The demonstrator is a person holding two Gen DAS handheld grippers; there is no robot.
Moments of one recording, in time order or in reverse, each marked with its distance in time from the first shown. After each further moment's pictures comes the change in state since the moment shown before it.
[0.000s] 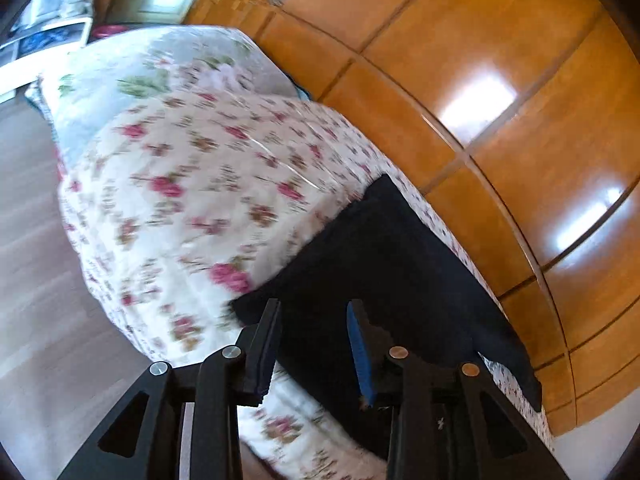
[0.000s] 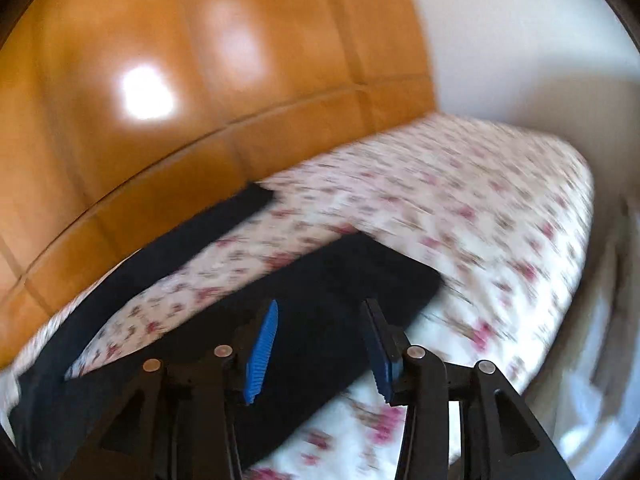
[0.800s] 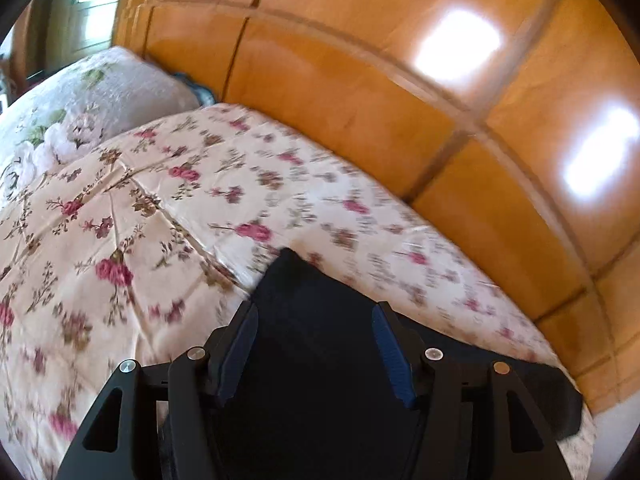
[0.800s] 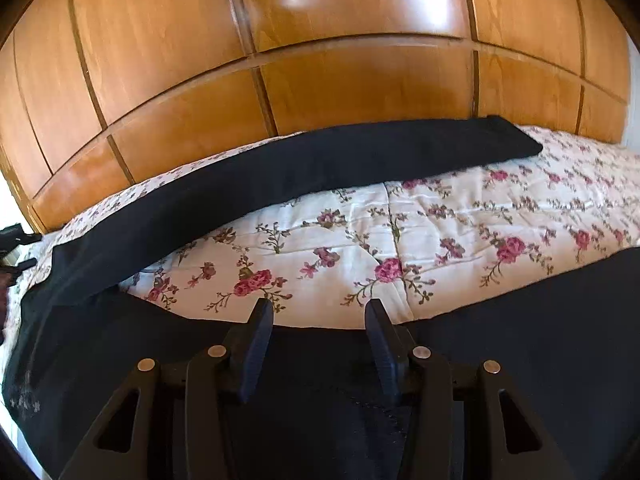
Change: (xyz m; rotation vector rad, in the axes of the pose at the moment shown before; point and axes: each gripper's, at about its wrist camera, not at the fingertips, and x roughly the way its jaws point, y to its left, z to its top) left arm 0.224 -0.148 0.139 0.204 0.086 0.108; right arm 0.110 0.183 -0.054 -0.278 0.243 0.307
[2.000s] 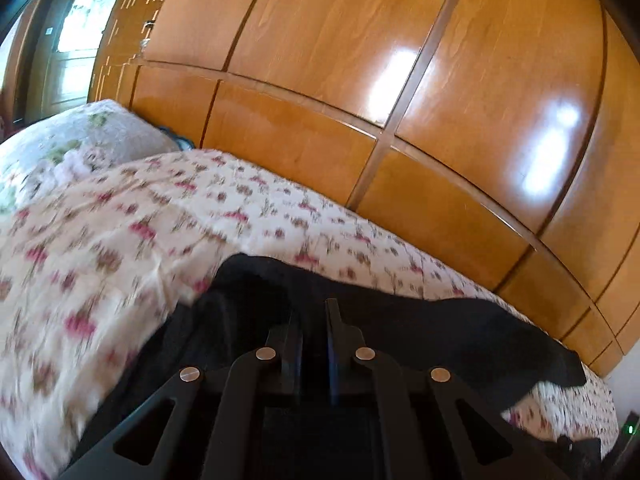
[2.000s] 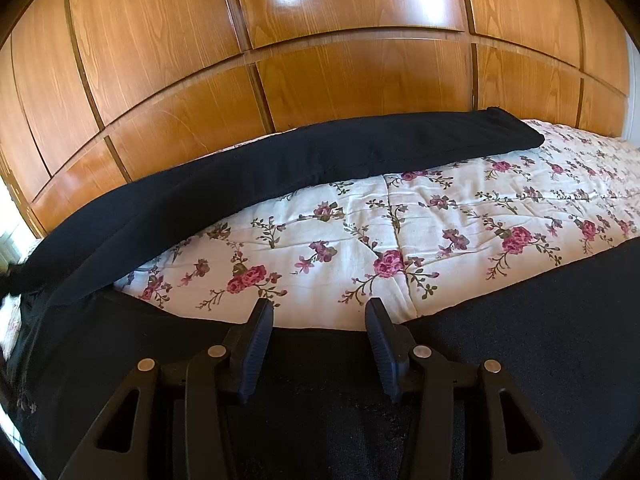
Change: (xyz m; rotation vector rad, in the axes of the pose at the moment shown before) left arm -0.092 0.006 -0.118 0.133 -0.255 -0.156; right arm 0.005 0.000 -0.002 -0.004 -0.007 0.002
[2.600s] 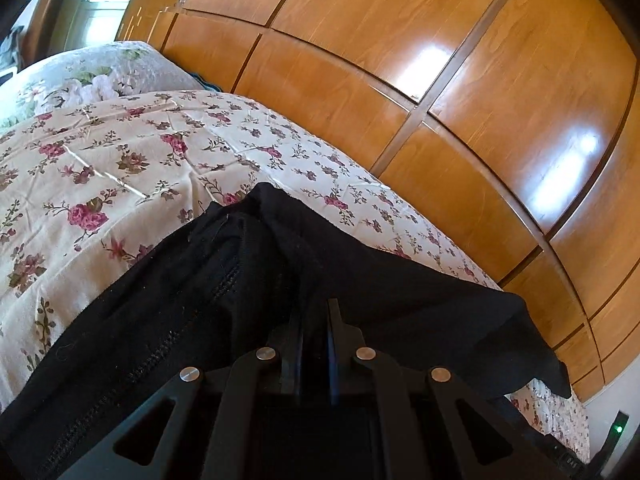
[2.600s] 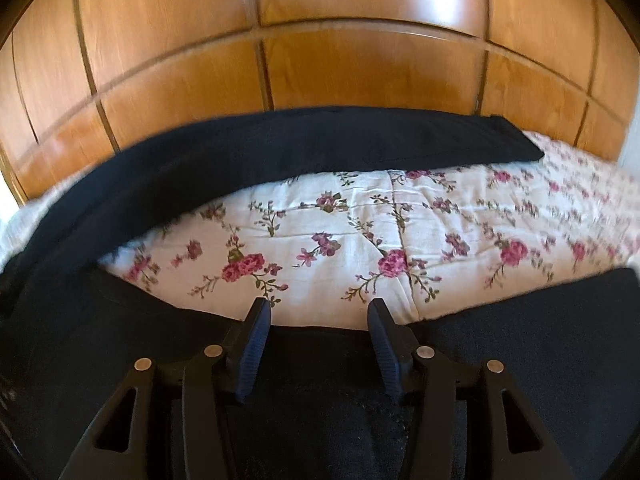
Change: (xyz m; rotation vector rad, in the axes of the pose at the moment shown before) left arm 0.011 0.028 -0.037 -0.140 0.078 -0.003; right arm 0.010 0.026 0.011 -0.137 0.105 -0.123
